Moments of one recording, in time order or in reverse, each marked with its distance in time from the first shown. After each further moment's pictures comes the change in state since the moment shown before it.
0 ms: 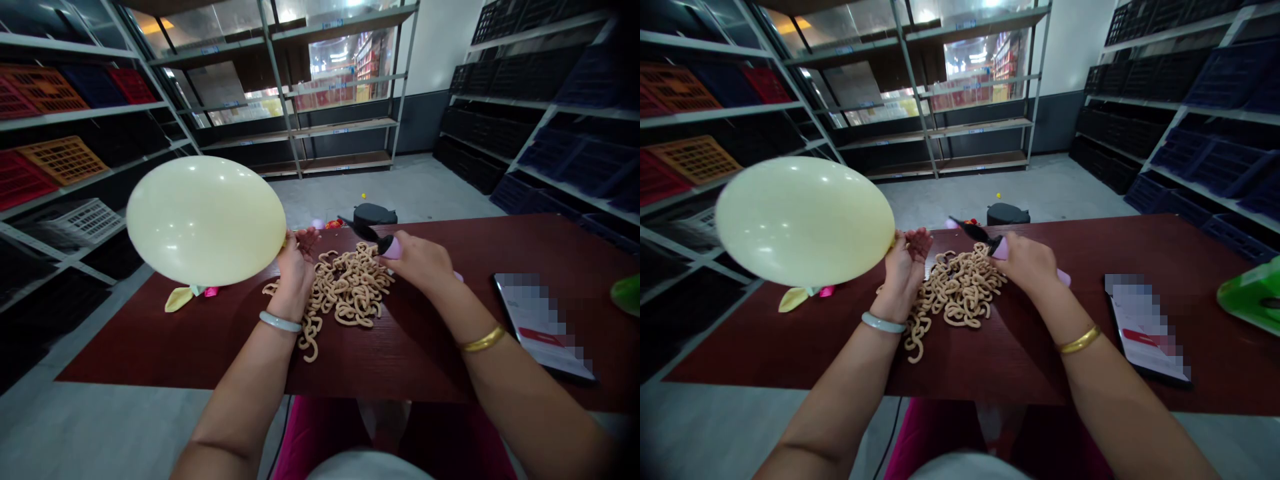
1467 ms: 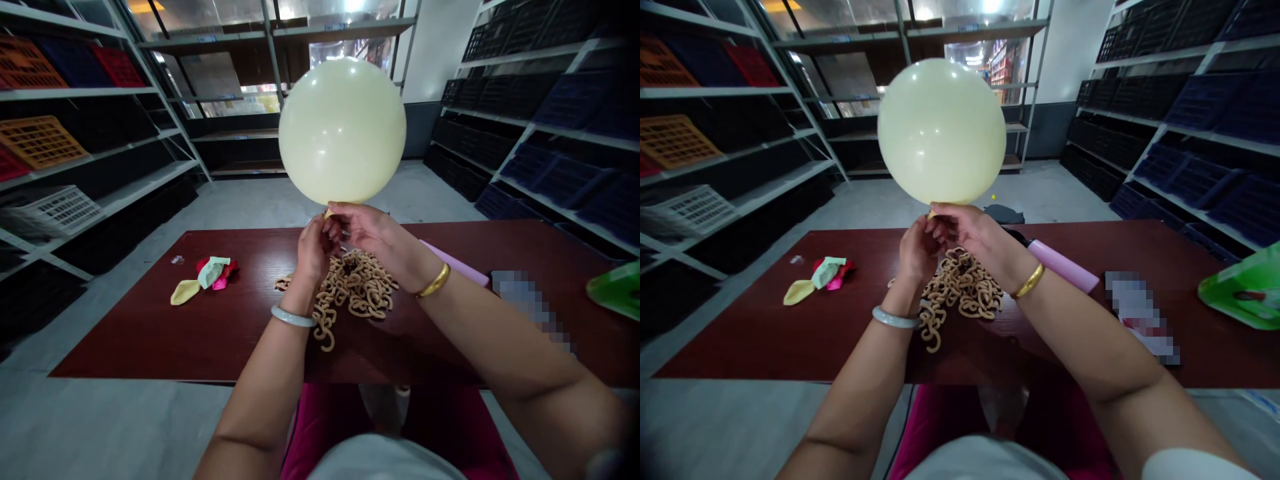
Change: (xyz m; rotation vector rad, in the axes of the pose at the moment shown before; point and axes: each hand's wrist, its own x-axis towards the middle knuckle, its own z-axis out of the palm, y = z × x) left_hand -0.021 0.022 0.012 0.203 -0.545 -0.018; right_hand 0.064 -0.126 -0.035 1.821 -0.590 -0.109
